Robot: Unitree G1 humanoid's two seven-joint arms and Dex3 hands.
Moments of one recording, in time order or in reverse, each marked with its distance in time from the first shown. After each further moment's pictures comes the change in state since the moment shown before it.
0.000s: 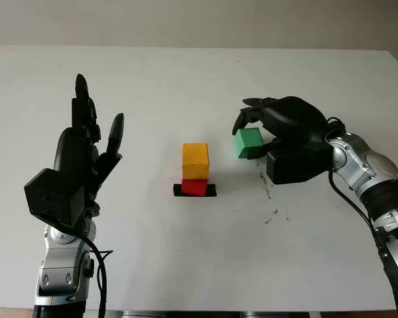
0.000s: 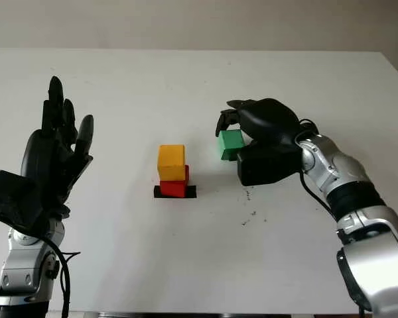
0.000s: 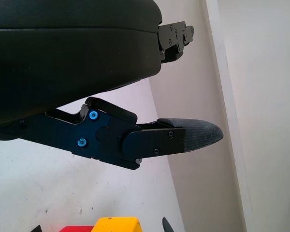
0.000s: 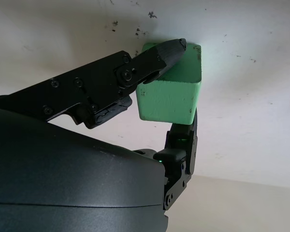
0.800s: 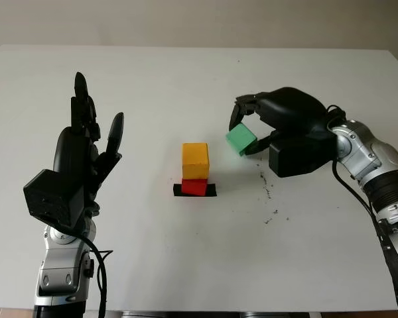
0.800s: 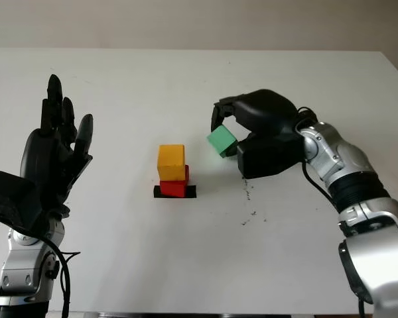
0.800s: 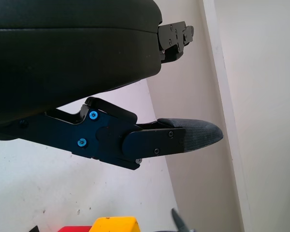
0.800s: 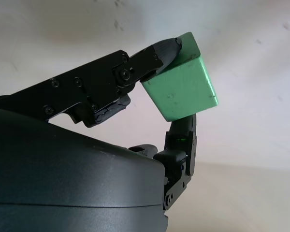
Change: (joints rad) left arm 0.000 0.000 0.000 0.002 -0.001 -0.015 0.000; right arm -0.050 -0.017 -0.072 -0.099 0.155 -0.049 0.194
